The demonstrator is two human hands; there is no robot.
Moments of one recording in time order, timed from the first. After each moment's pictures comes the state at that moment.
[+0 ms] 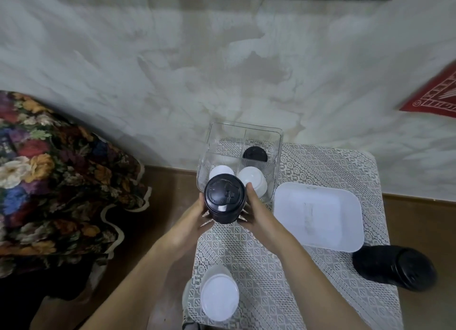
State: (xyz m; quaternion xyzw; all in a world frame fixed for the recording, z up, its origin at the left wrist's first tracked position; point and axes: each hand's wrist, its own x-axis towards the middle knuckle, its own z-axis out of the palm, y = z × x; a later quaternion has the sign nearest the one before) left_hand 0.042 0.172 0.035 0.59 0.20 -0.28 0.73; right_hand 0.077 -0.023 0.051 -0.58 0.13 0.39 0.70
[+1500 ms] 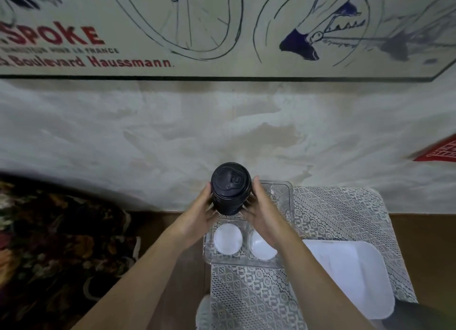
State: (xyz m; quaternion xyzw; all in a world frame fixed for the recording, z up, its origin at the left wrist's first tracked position) left_hand 0.257 0.205 0.055 0.55 0.17 -0.31 0.75; right_hand 0.249 0.024 0.070 -0.58 0.14 0.26 0.76
